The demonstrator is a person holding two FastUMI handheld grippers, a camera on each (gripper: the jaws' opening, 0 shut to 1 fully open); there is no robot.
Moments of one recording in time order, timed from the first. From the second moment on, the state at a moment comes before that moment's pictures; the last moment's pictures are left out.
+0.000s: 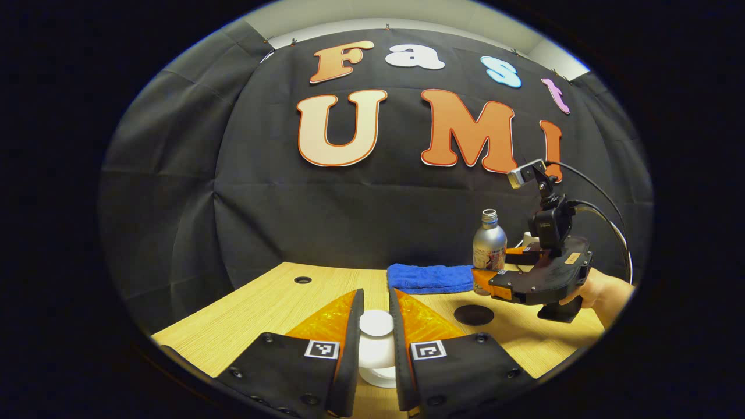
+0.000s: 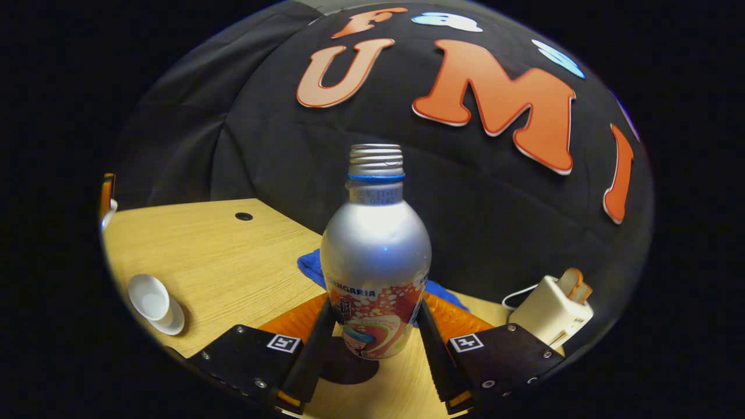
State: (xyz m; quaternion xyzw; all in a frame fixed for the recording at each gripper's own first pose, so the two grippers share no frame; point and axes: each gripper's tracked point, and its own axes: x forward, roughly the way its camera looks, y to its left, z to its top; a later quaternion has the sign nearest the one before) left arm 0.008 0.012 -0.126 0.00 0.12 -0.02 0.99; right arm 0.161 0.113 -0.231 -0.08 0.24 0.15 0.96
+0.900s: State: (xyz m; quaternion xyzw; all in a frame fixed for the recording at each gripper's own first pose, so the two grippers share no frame) left arm 0.023 -0.010 -0.187 -0.01 0.18 -0.02 0.98; right arm 0.140 0.122 -0.285 0.04 0.30 0.16 0.94
